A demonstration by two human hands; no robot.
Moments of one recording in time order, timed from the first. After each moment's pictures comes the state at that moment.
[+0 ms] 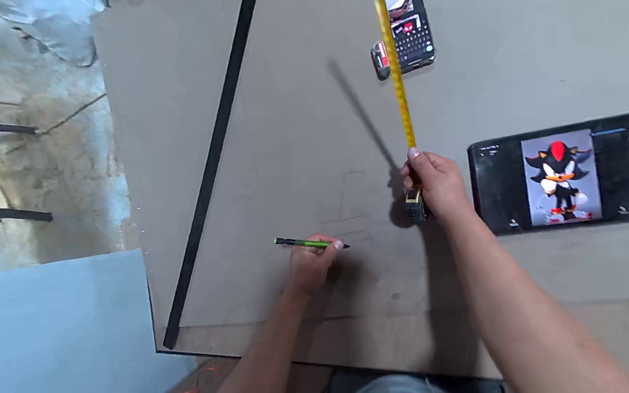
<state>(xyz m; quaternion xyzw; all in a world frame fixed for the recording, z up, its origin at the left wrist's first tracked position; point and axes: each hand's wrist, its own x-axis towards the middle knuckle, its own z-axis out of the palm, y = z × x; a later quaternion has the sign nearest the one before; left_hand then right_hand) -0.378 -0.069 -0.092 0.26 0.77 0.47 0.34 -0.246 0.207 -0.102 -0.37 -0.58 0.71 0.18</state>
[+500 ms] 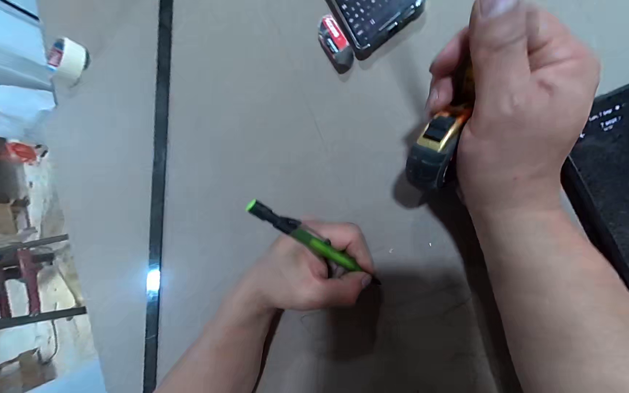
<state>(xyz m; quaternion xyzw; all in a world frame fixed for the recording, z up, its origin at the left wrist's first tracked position) -0.472 0.094 -0.116 0.60 0.48 0.32 0.55 -0.302 0.262 -0.132 -0.32 -0.51 0.57 0.56</state>
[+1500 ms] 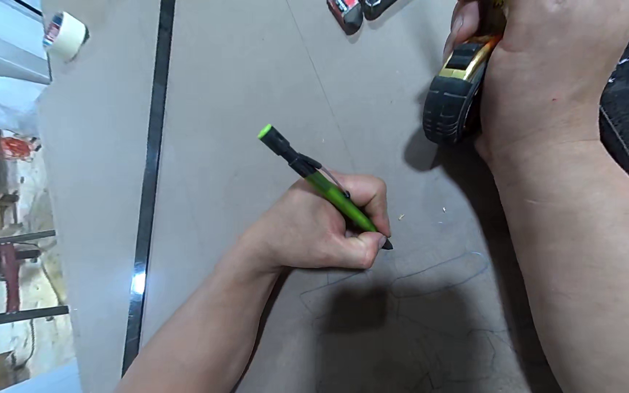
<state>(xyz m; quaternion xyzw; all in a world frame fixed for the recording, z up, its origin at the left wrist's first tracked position) -0.468 0.108 -0.120 0.68 0.44 0.31 0.49 -0.303 0.266 -0.141 -0.31 -0.52 0.54 0.58</state>
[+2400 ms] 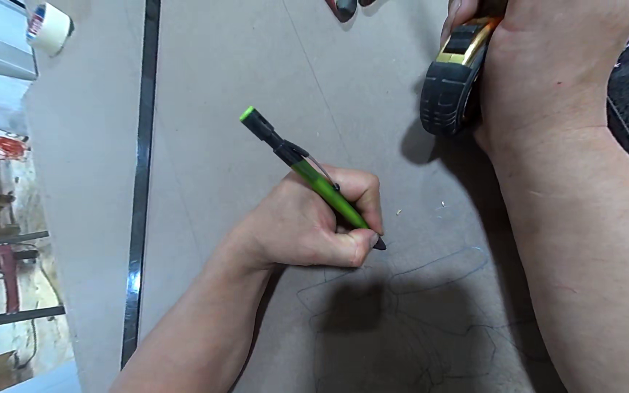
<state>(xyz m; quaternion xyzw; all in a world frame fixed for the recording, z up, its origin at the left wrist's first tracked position) -0.471 0.108 -0.120 0.68 0.43 0.30 0.51 -0.281 0.334 -0.234 -0.17 -0.61 0.54 0.56</state>
